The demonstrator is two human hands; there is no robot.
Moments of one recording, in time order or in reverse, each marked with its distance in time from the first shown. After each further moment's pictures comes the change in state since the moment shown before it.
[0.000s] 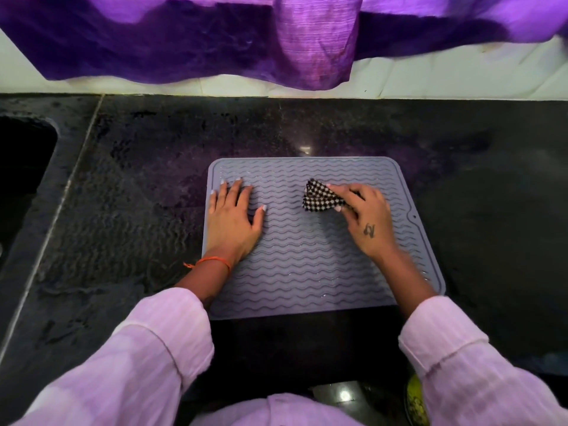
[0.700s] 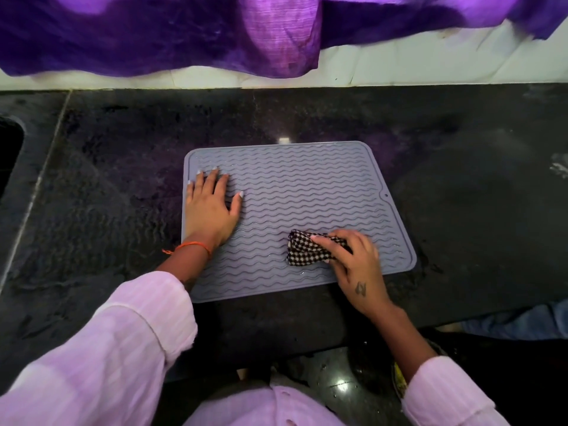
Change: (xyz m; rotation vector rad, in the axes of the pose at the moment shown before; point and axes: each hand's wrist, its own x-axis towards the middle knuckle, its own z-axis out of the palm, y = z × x) left_hand 0.001 -0.001 0.001 0.014 -0.010 0.007; right_hand -0.120 -0.022 -0.019 0.018 -0.004 -0.014
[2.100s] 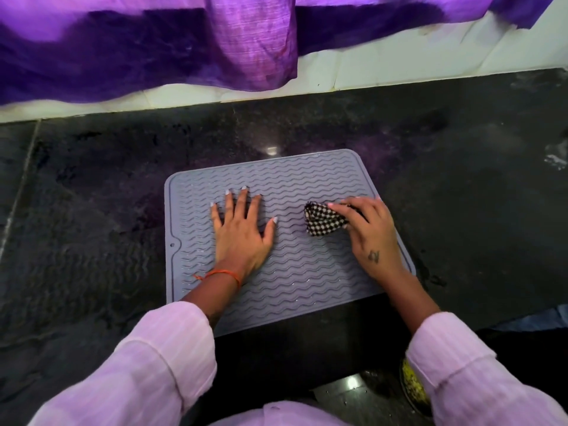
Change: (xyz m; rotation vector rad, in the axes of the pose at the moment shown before) left_hand 0.000 0.069 0.014 0.071 -0.135 0.104; right_hand 0.069 0.061 -0.009 -0.105 0.177 -0.053
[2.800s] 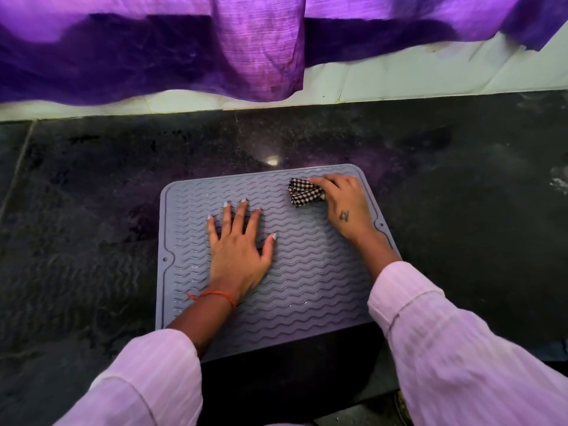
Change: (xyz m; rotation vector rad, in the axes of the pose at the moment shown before) left_hand 0.001 0.000 0.004 -0.016 0.049 0.000; right_hand 0.089 0.021 0.053 -0.008 -0.064 0.017
